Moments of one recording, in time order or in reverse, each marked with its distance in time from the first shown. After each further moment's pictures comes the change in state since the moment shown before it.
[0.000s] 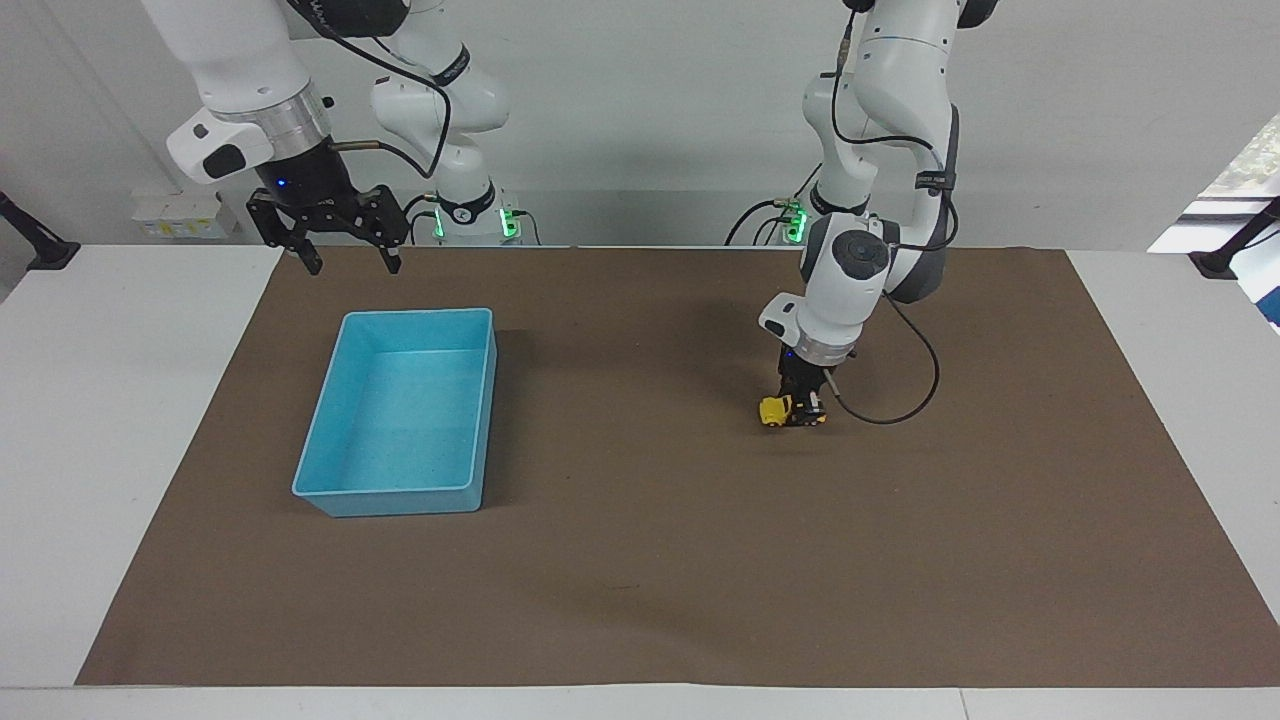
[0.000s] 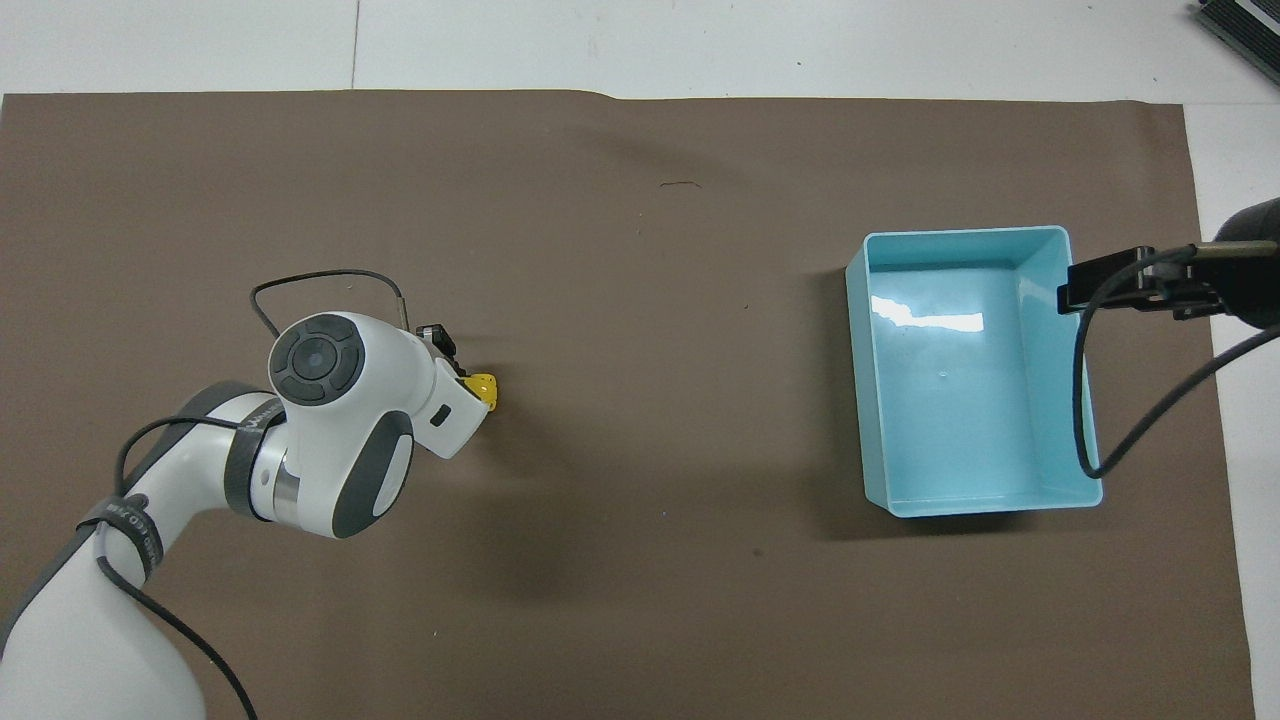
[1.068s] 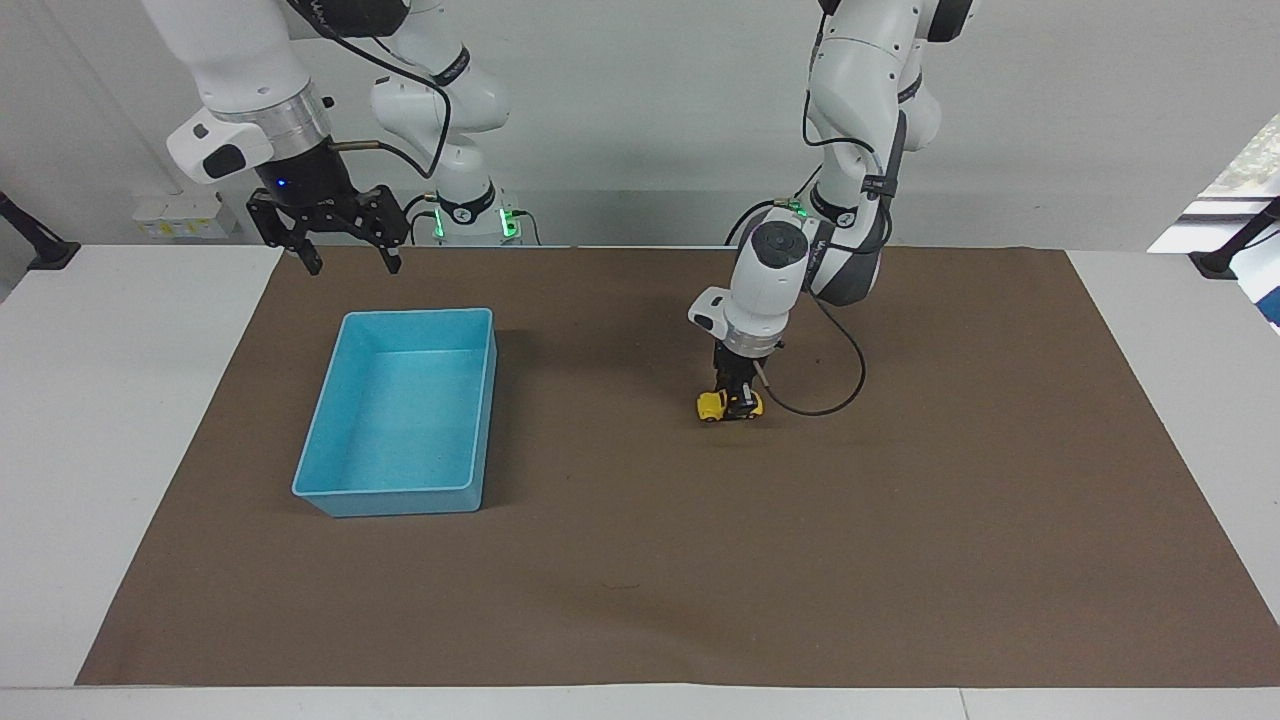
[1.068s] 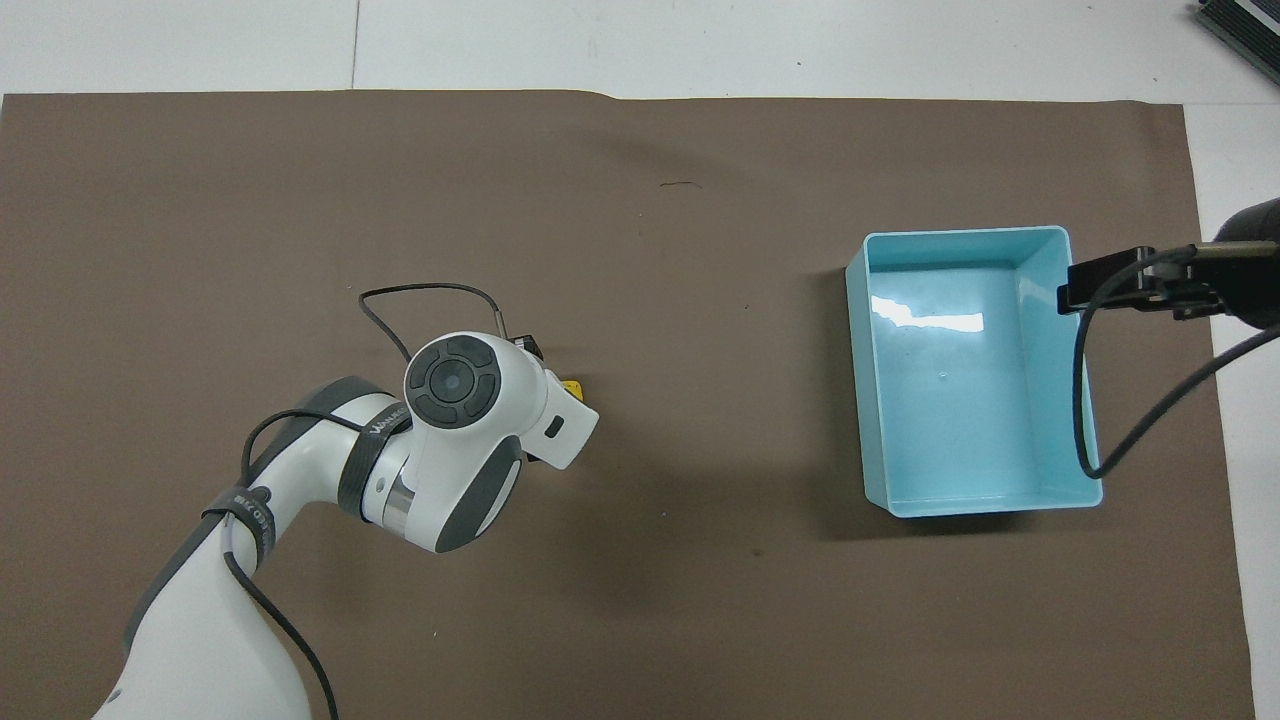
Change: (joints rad) left arm -0.162 0.074 -0.014 0.103 0.002 0.001 -0.247; right arm 0.000 0.000 0.000 0.000 0.000 0.000 0.000
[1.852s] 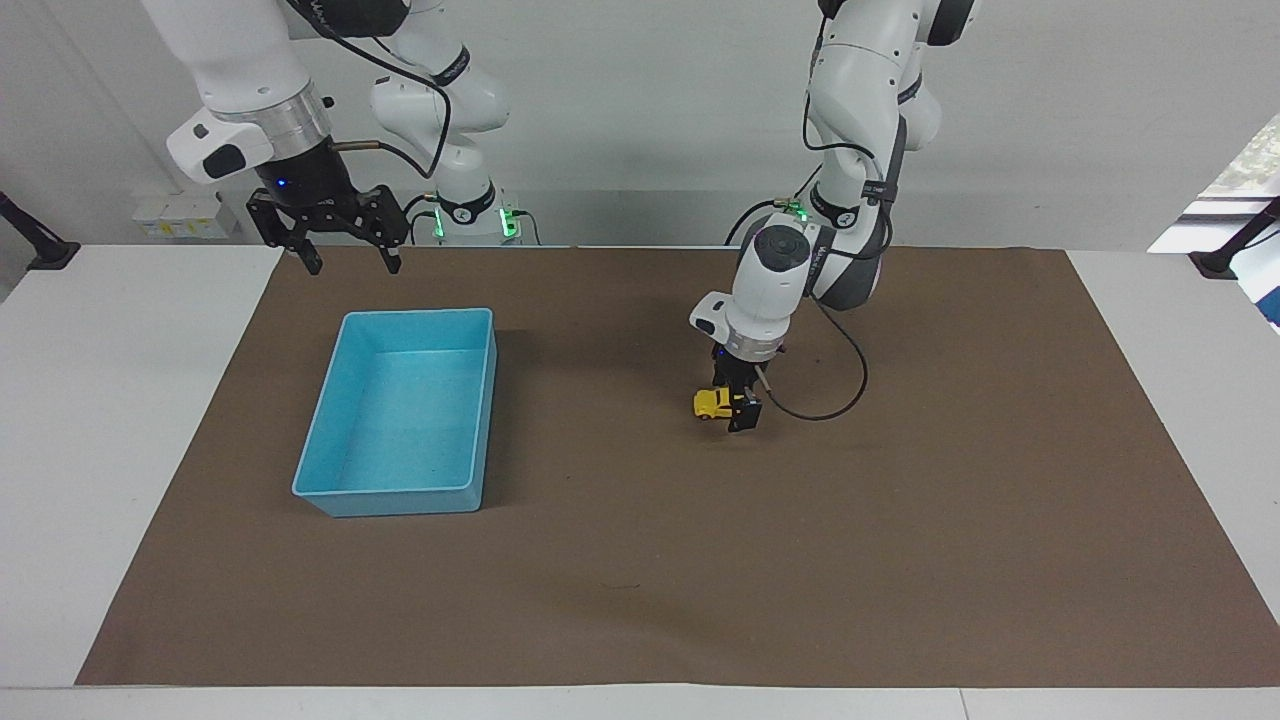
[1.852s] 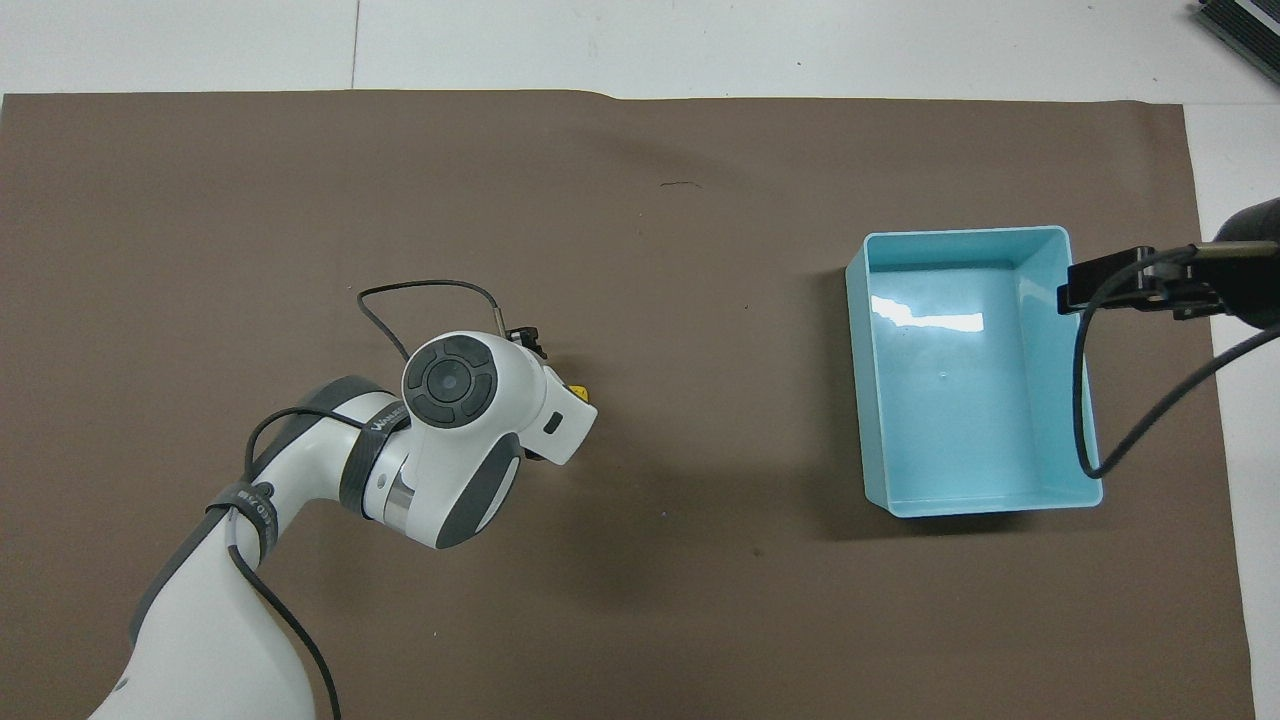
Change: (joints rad) left arm 0.015 0.015 -0.012 0.000 0.000 0.038 -0.003; right arm 0.000 0.000 0.000 0.000 0.000 0.000 0.000
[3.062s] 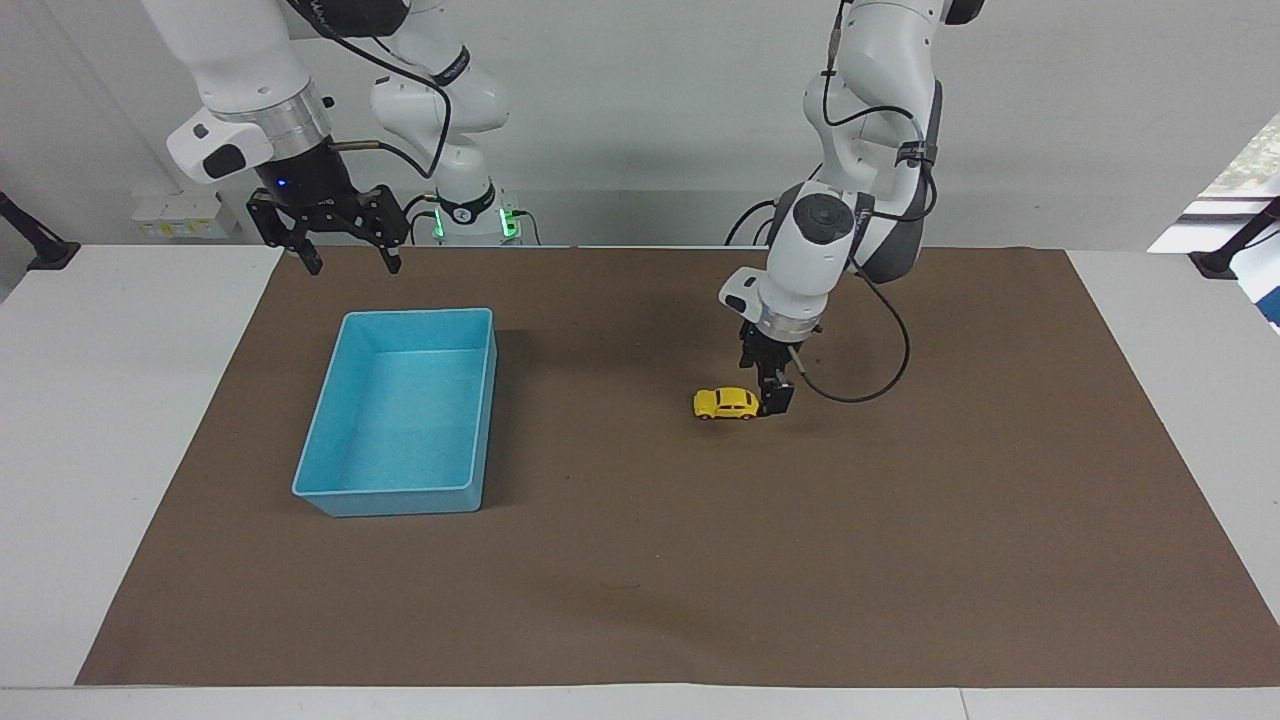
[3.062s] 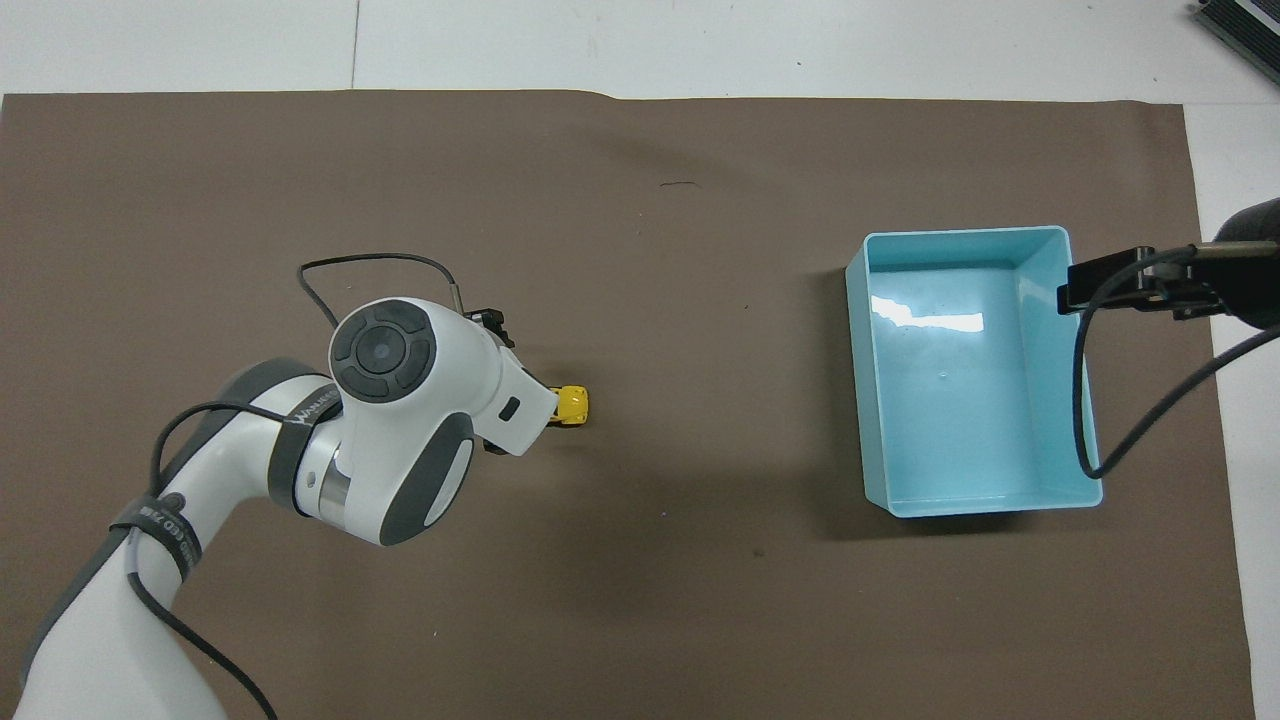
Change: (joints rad) left arm 0.038 -0.096 0.000 0.017 0.000 -0.134 0.052; right arm 0.000 0.000 0.000 0.000 0.000 0.000 0.000
